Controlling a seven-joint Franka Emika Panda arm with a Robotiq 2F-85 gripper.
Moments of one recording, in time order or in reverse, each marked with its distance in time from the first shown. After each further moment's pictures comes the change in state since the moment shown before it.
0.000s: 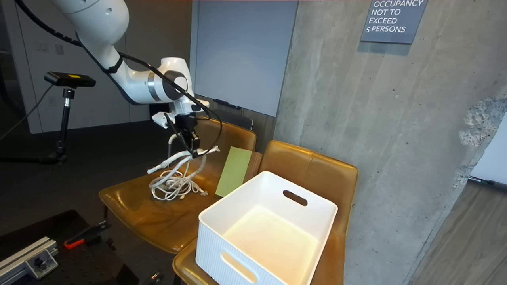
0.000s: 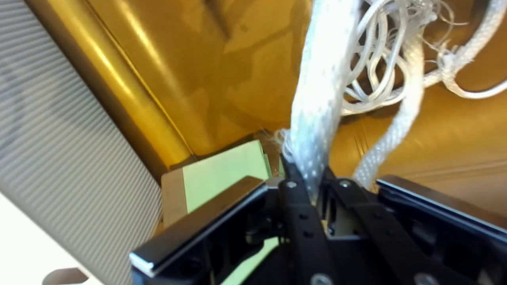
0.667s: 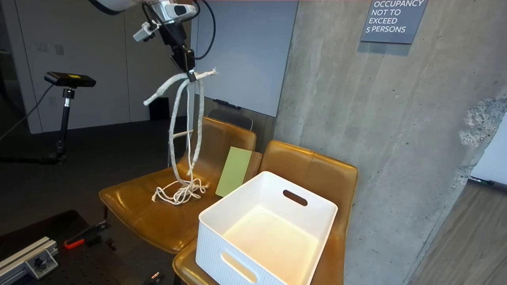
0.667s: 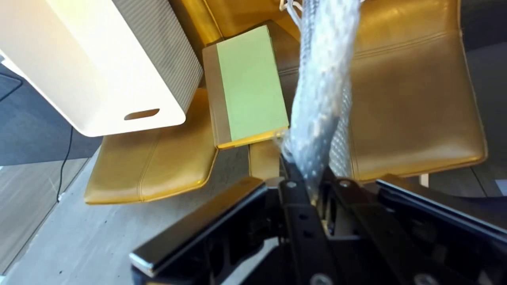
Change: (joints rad) arm -0.012 -0.355 0.123 0.175 -0.141 -0.388 -0.008
